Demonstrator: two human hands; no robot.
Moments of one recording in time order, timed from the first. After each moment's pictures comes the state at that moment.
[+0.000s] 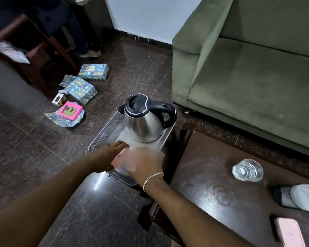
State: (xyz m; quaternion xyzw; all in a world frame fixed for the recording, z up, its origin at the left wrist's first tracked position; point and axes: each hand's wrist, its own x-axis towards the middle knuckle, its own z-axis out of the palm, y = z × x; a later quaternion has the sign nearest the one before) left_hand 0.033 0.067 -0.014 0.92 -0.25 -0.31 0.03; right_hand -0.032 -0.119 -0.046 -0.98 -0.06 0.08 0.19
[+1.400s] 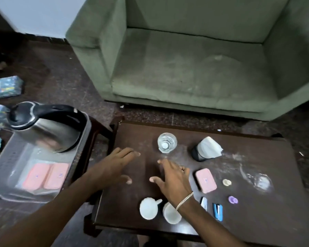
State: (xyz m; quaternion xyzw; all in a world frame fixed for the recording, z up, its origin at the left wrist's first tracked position) left_hand -0.044 -0.209 -0.027 0.84 -0.48 -0.23 0.11; right_hand -0.199 -0.411 -0.043 -0.95 0.18 0.04 0.27
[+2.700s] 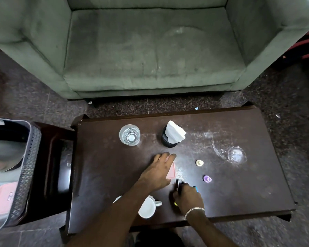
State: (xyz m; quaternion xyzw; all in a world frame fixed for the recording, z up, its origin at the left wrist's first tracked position) left_hand -0.190 -0.440 -0.147 0.80 -0.51 -0.31 0.13; right_hand -0.351 -0.510 -0.153 -0.83 0.44 0.24 0.25
